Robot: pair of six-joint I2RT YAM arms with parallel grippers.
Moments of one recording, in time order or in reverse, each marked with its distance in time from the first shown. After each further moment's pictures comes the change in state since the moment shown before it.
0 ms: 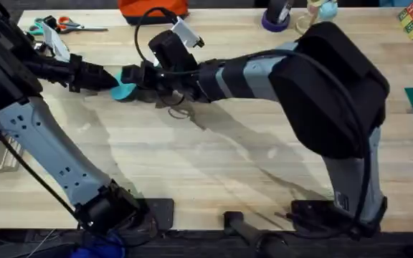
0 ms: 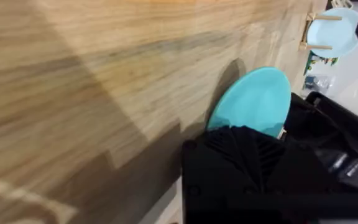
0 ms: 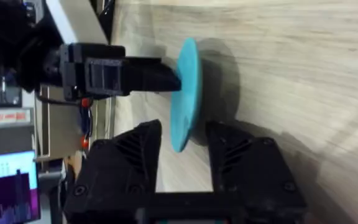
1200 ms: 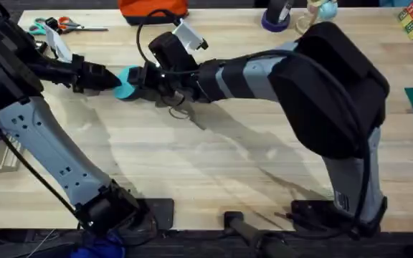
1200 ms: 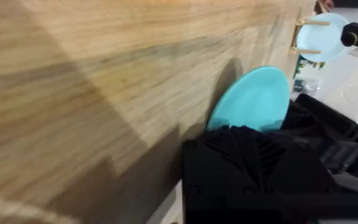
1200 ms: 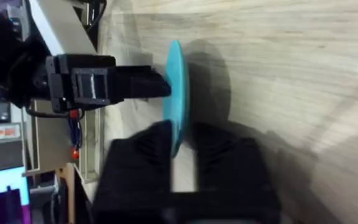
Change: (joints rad) left arm -0.010 0.000 -0.034 0.012 0.043 0.000; right arm 0.001 0.000 0.000 -0.038 0.057 0.024
